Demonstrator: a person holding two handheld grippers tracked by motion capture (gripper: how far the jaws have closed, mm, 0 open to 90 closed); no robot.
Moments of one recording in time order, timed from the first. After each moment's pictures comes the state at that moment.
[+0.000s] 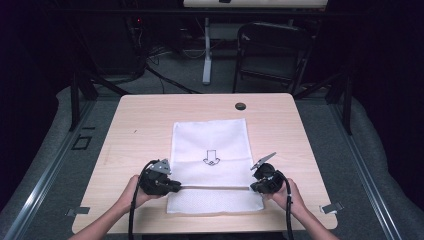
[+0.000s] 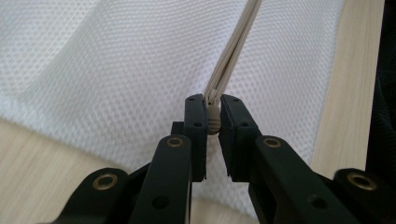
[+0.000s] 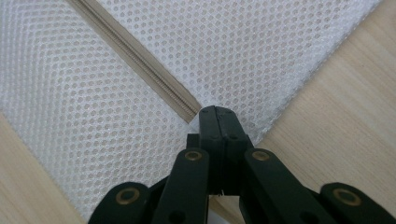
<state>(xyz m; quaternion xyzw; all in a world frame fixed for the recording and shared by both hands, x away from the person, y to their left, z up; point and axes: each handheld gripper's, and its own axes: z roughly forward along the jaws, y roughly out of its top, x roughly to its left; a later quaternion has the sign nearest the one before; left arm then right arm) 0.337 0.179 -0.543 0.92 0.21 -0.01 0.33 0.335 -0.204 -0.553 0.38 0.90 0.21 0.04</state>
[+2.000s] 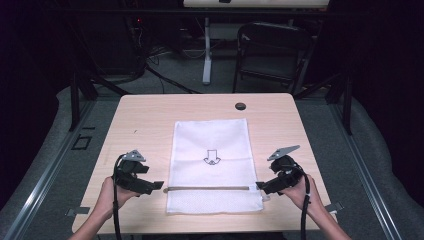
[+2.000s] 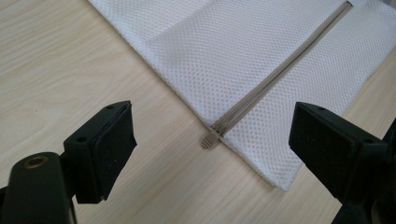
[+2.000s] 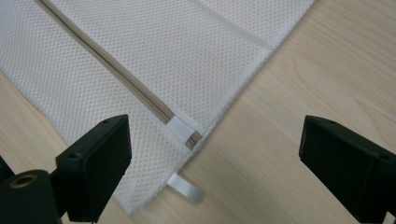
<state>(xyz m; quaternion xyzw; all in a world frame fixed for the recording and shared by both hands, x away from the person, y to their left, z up) 0.323 0.228 -0.499 0.86 0.39 0.04 0.33 0.319 -0.239 -0.494 0.40 0.87 0.27 0.10</state>
